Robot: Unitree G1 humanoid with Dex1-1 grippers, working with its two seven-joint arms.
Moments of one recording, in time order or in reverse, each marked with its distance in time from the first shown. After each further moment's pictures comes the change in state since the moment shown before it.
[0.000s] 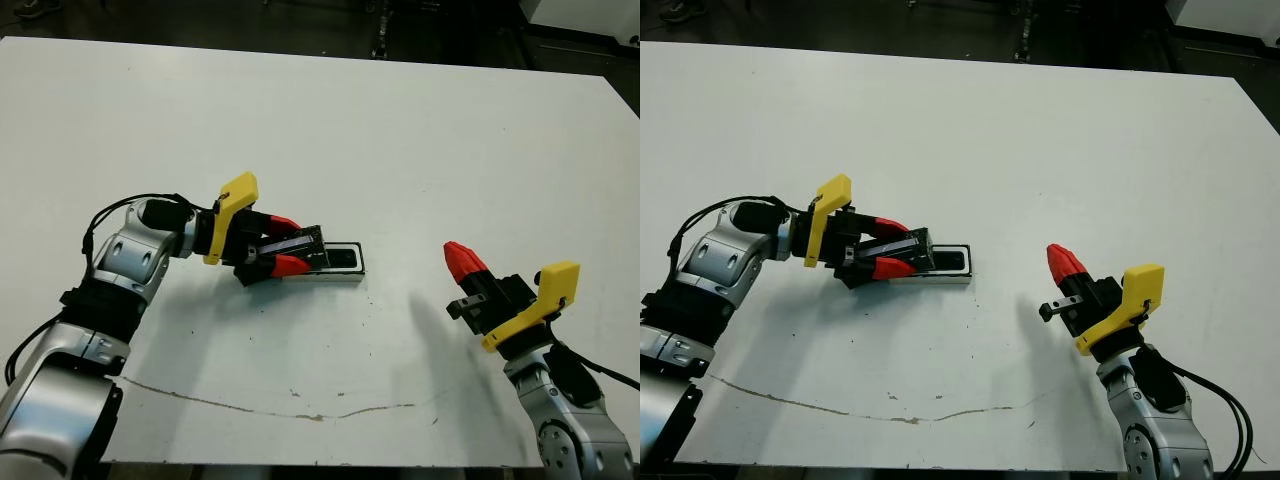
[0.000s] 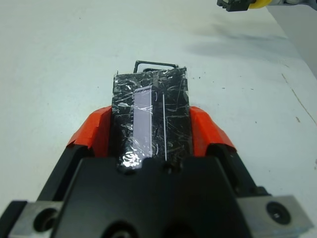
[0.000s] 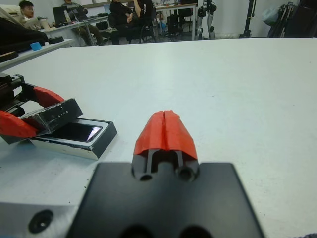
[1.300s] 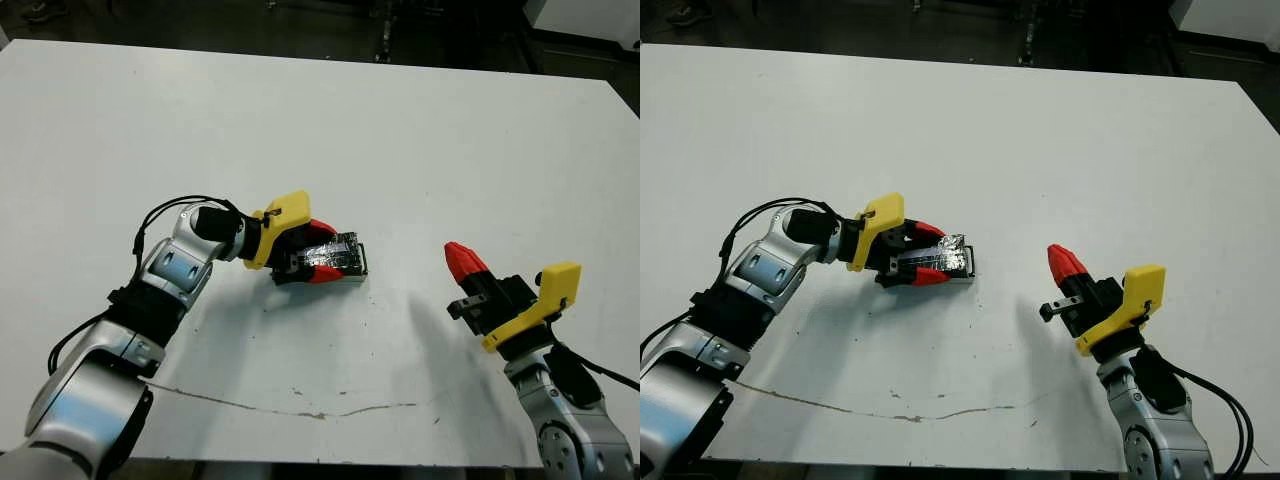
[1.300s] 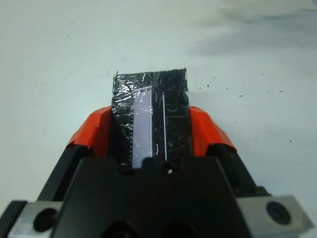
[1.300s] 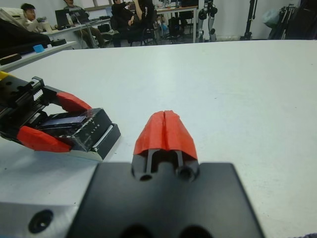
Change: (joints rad) left arm -0.046 -0.111 -0.126 0.043 0.137 -0.114 0.128; right arm 0.005 0.000 0.000 -0.003 0.005 0.000 -0.007
